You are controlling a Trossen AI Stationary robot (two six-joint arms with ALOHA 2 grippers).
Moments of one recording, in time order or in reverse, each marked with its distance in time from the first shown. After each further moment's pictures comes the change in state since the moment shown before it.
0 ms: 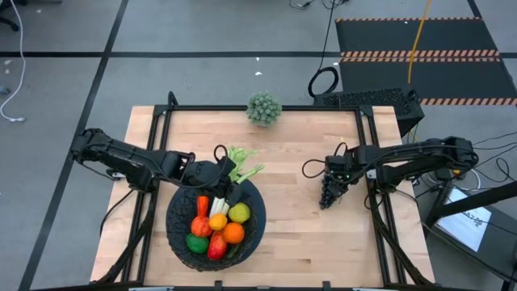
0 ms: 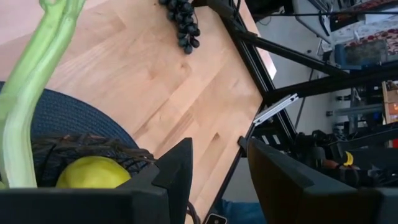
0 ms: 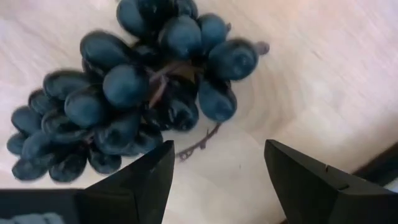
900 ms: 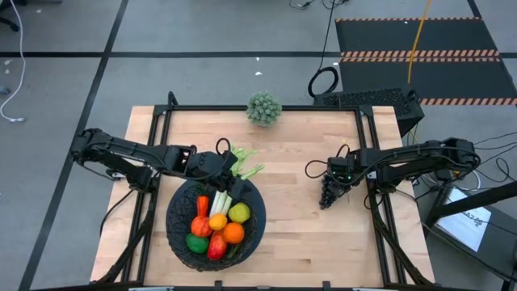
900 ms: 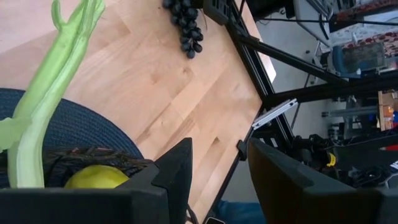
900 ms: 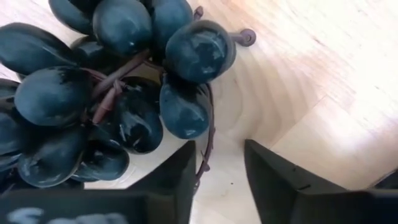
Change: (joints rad) left arm 0.073 0.000 0.000 0.001 0.078 0.014; right arm -0.025 -0.002 -0.130 0.157 -0.023 0.041
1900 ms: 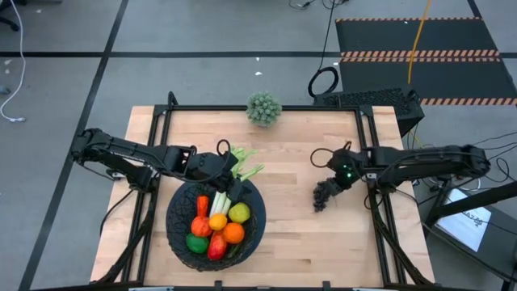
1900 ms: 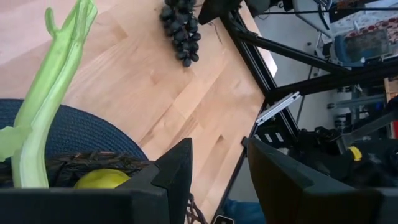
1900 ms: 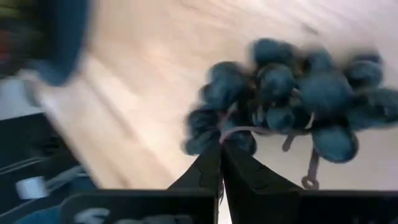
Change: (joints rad) left arm -0.005 0.000 0.000 0.000 -0.002 0.058; right arm 0.010 -0.280 0.011 0.247 -0.301 0.159
